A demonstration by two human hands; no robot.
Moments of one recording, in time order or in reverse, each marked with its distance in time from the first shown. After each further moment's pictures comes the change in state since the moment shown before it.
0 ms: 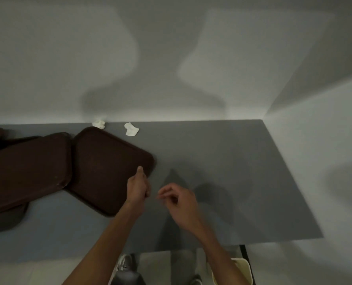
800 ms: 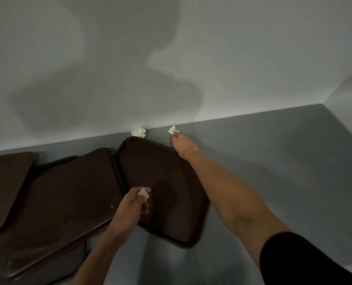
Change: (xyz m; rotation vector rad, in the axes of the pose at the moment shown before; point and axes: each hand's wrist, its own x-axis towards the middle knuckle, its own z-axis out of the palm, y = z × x) left_hand 0.150 0.065 -0.247 0.429 -0.278 0.090; right_hand 0.365 -0.018 0.192 -0.912 -0.163 -0.038
